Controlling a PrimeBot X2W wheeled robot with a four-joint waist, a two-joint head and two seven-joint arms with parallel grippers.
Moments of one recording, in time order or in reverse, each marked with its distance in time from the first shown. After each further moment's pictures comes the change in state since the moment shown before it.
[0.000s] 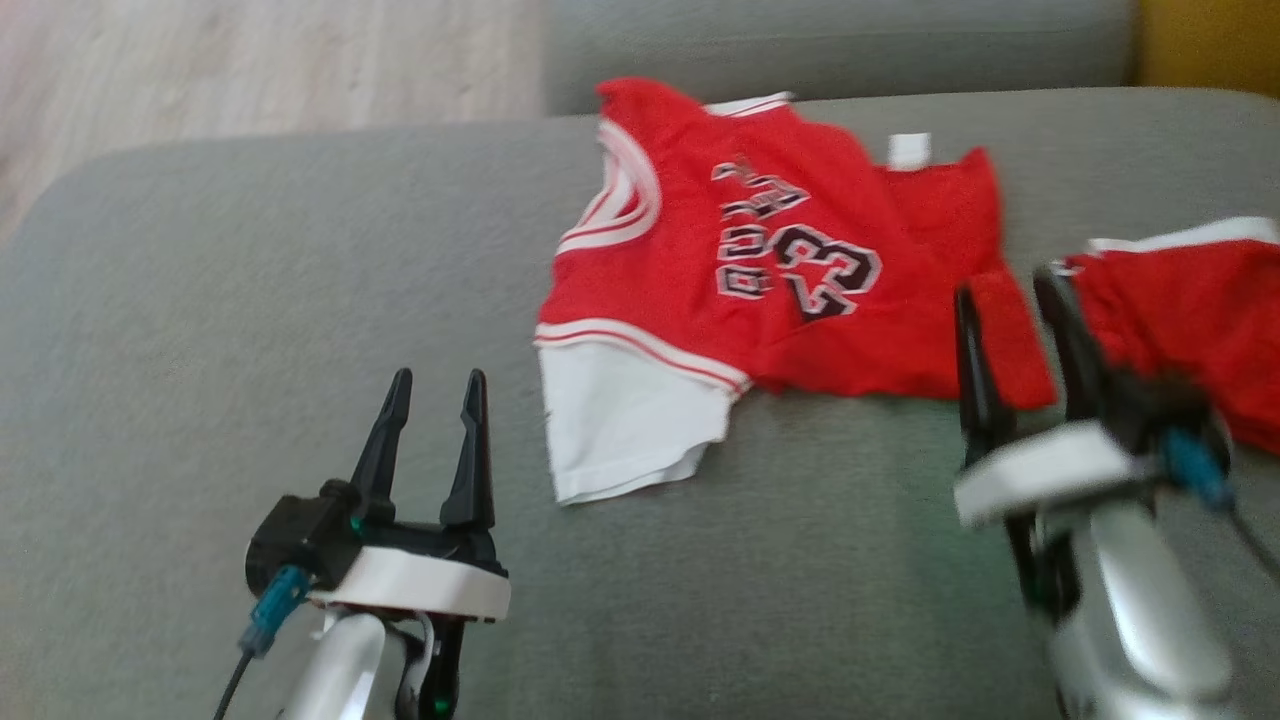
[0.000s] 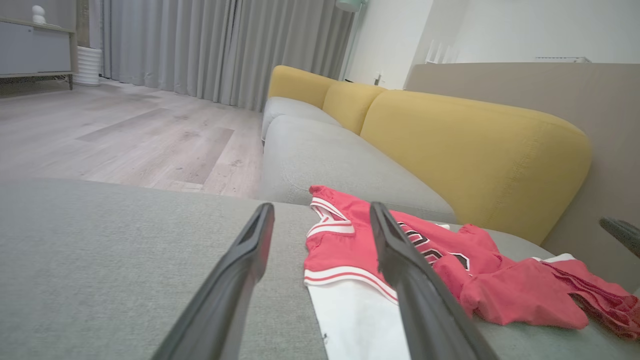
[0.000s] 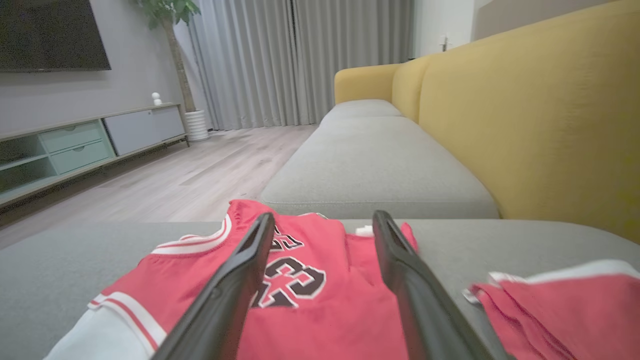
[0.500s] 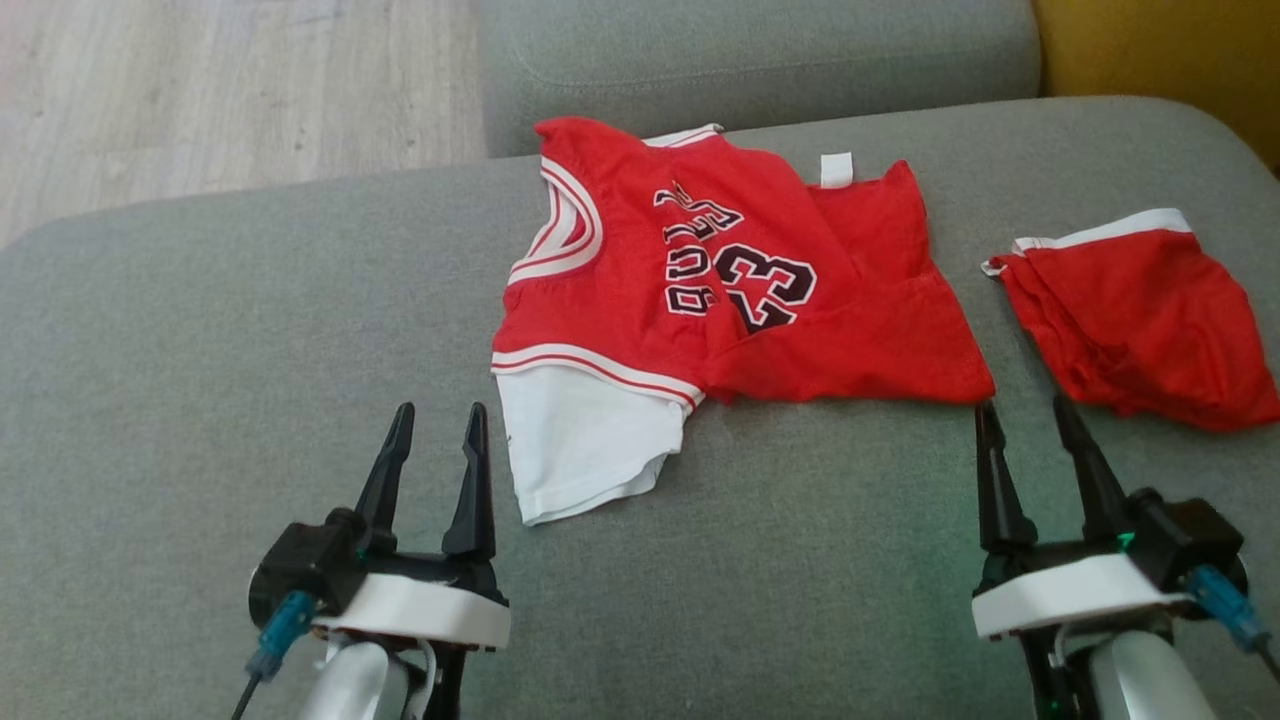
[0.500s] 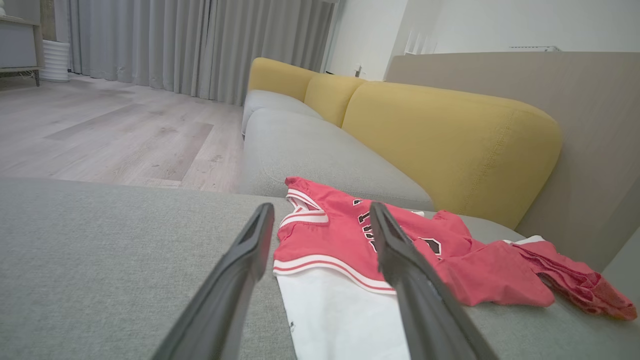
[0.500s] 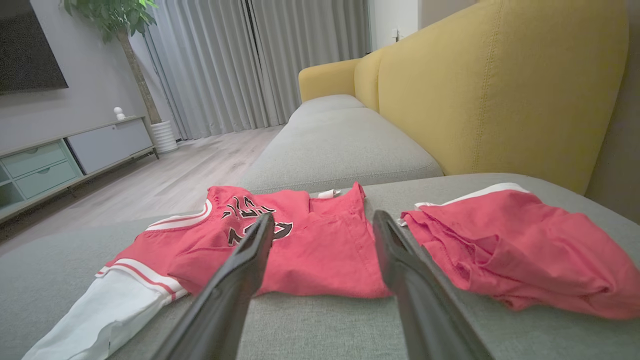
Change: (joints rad) left arm 0.045 0.000 -0.002 0.016 0.000 0.010 0.000; right arm 0.315 0.039 -0.053 -0.216 0.036 0.000 0.000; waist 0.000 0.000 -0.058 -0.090
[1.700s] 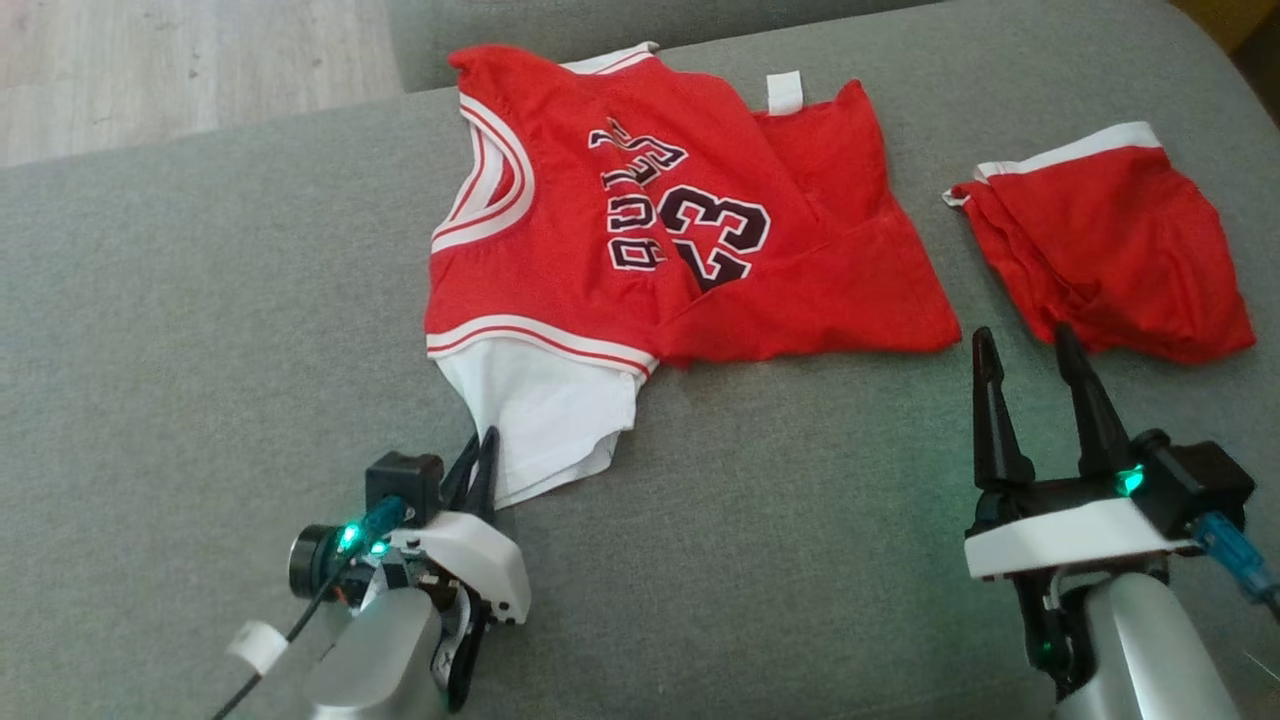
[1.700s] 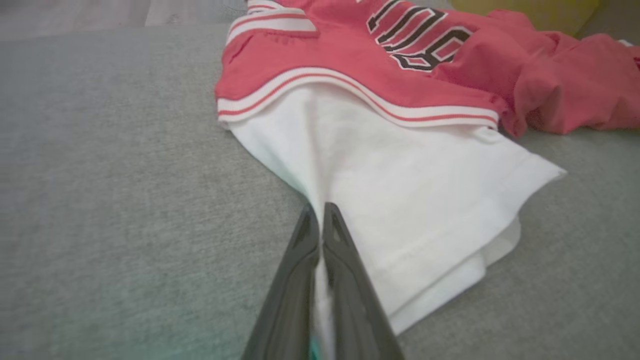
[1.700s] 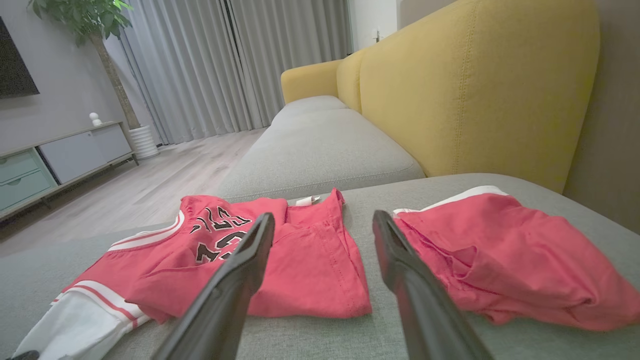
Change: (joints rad) left arm -0.317 -0.008 -0.212 0.591 -0.050 0.063 0.078; right arm -0.088 0.001 0.019 -0.038 0.022 0.000 0.000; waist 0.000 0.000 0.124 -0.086
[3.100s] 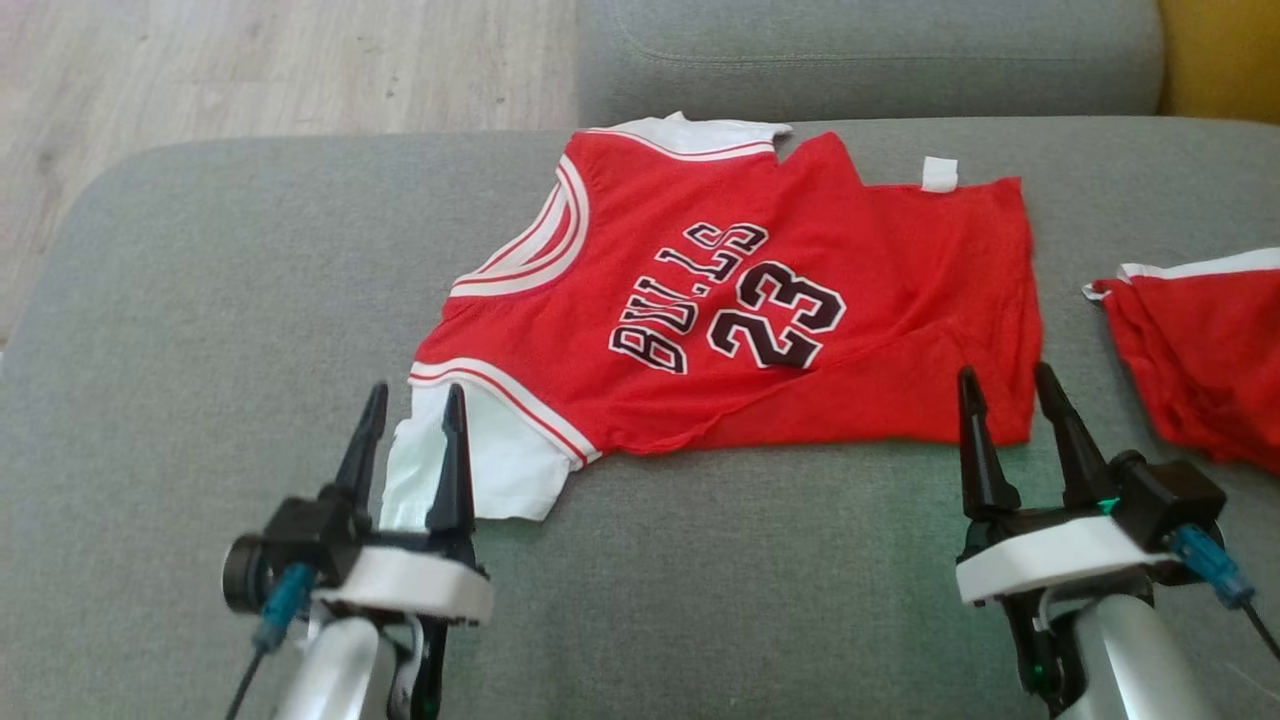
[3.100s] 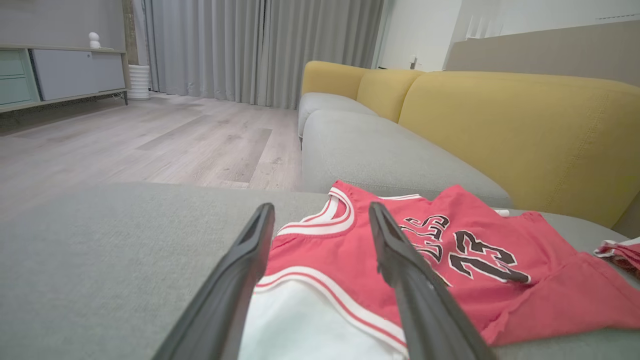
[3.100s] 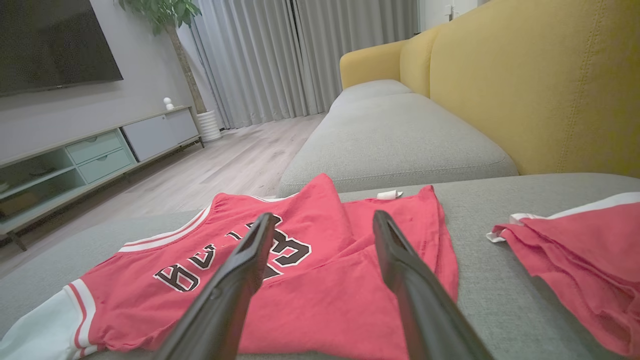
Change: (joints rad) left arm 0.252 0.015 0.247 -0.522 0.135 -0.011 -0.076; right arm 0.007 0.000 0.010 0.087 0.015 0.000 0.019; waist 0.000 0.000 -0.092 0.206
